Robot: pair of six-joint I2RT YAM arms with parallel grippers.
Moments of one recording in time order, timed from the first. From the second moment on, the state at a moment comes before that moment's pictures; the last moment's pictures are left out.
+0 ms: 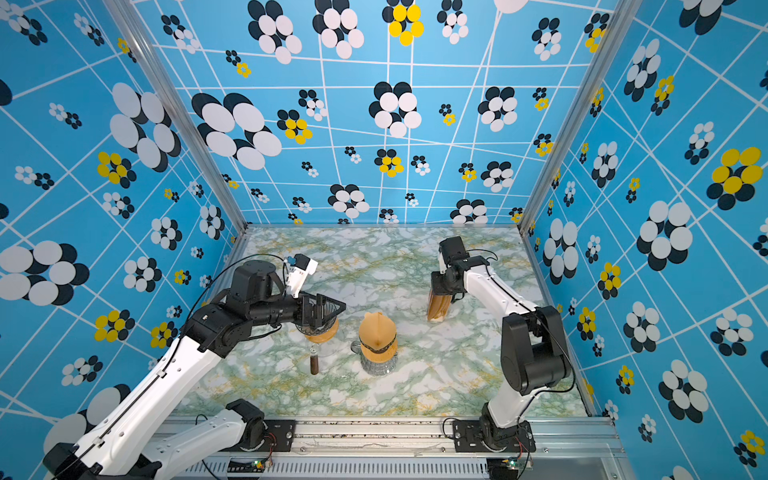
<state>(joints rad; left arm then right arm) -0.47 0.99 1.07 -0.68 0.53 -0.43 0.26 1.68 1.25 -0.68 0.00 0.15</state>
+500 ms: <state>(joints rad) -0.47 0.97 1.12 -0.74 0.46 -0.40 0.30 1.39 1.35 -0.82 -0.01 0.16</state>
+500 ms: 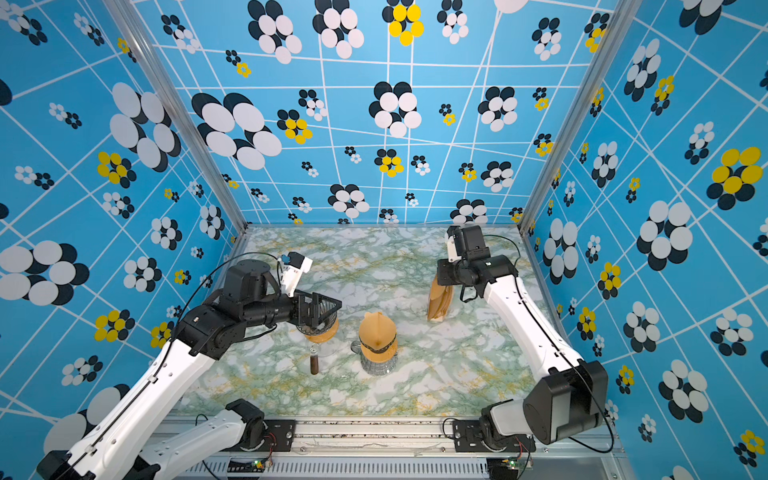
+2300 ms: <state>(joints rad) -0.35 0.80 1.24 -1.10 0.30 -0.29 0.86 2.12 2.39 -1.33 -0.41 0.21</state>
